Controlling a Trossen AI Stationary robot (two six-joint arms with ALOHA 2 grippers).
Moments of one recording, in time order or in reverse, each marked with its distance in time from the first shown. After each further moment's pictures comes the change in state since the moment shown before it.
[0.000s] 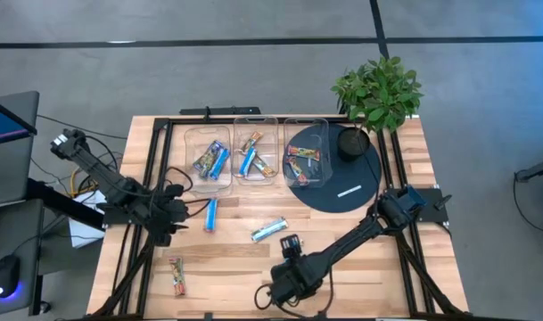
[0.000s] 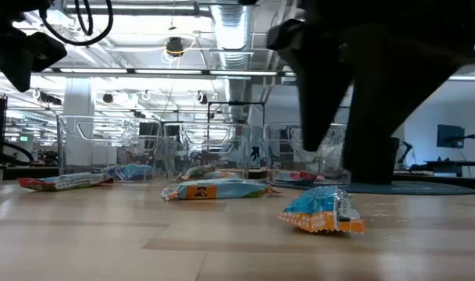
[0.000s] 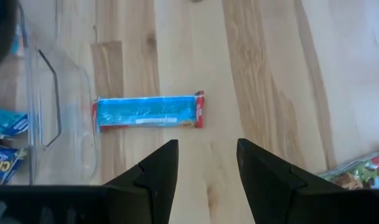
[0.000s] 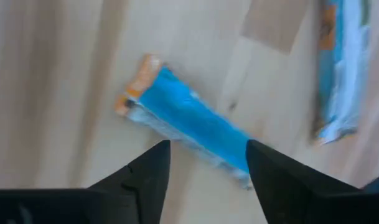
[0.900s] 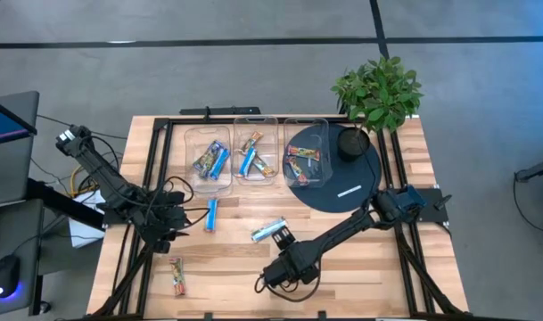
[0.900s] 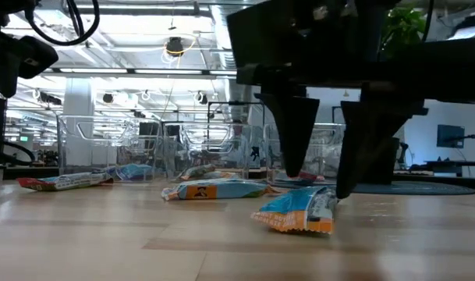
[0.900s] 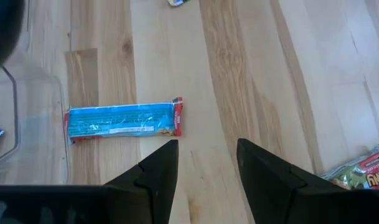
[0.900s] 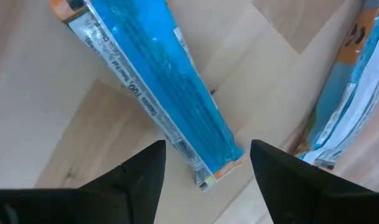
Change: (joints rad) left arm -0.113 0.004 -0.074 0.114 -0.049 -0.065; right arm -0.091 0.006 -0.067 0.015 -0.023 -0.397
